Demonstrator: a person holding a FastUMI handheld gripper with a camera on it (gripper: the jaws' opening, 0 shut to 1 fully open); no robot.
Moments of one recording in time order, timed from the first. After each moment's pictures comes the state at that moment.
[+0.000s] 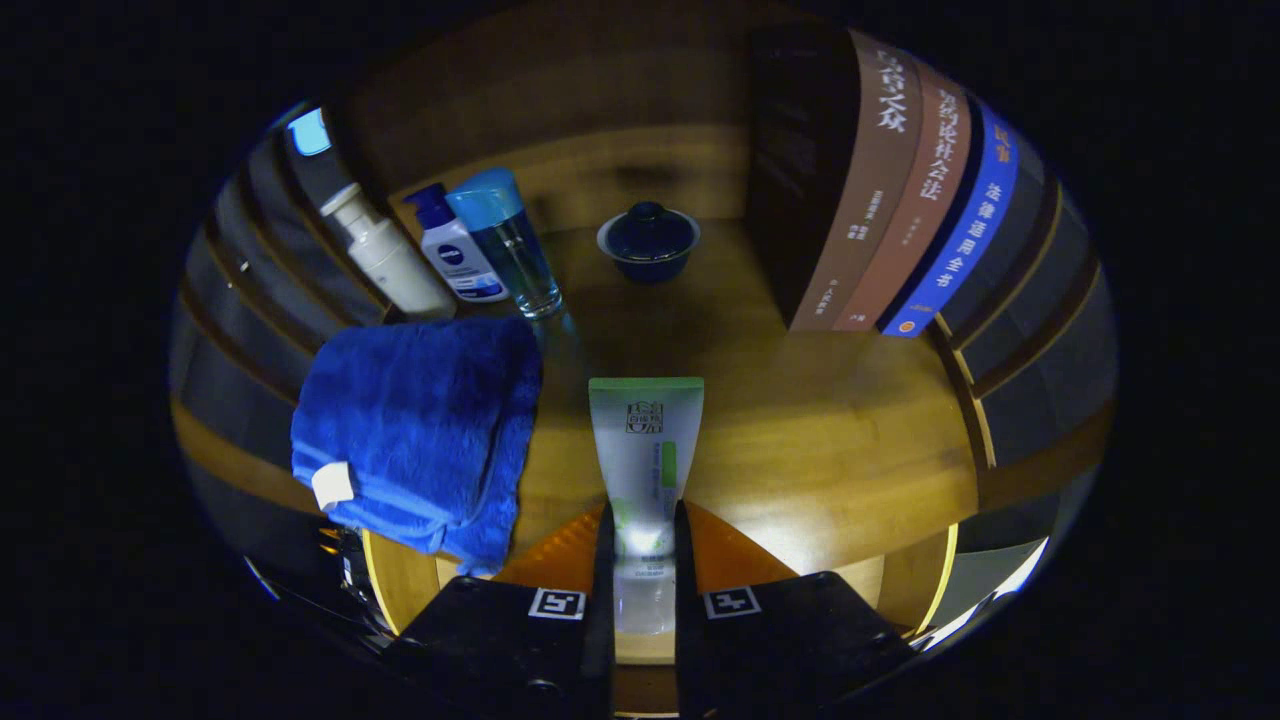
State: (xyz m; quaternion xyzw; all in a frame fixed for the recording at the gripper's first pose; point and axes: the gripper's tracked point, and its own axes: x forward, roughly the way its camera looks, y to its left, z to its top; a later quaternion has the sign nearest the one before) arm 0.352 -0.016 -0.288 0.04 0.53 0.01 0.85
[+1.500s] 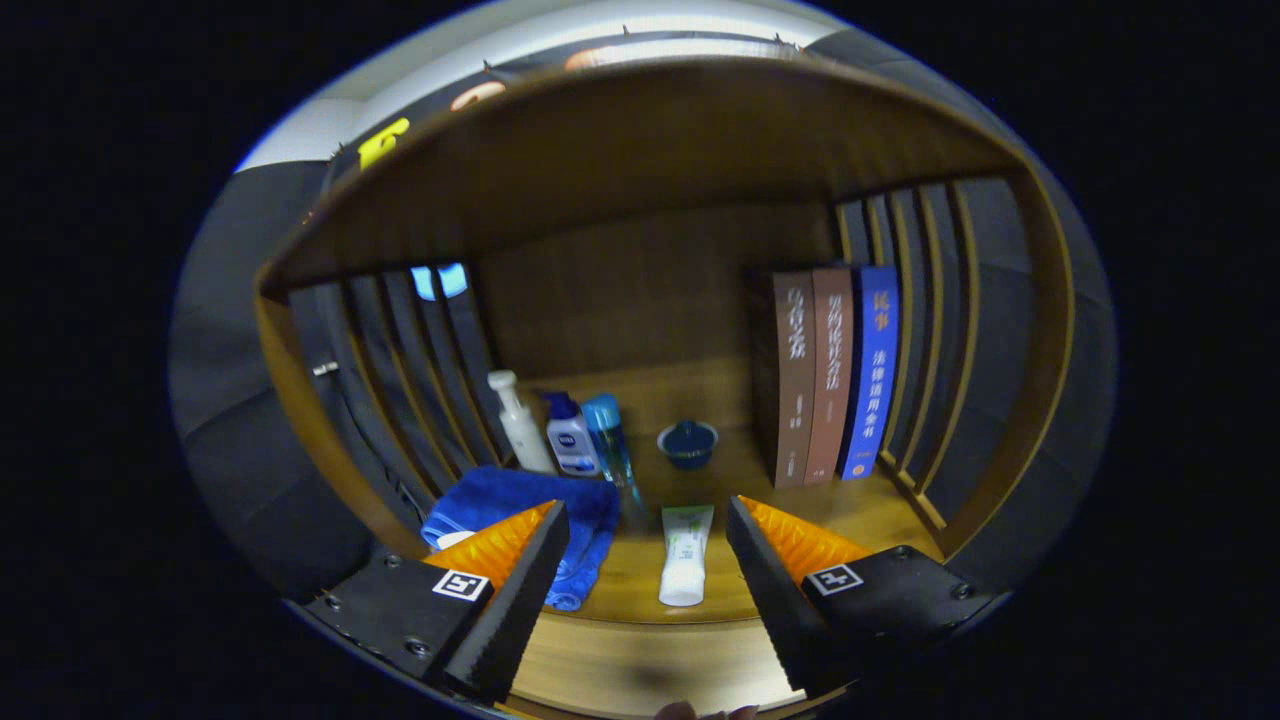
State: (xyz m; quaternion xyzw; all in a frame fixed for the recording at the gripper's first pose) arm 0.297 -0.011 -0.116 0.08 0.14 0.07 0.98
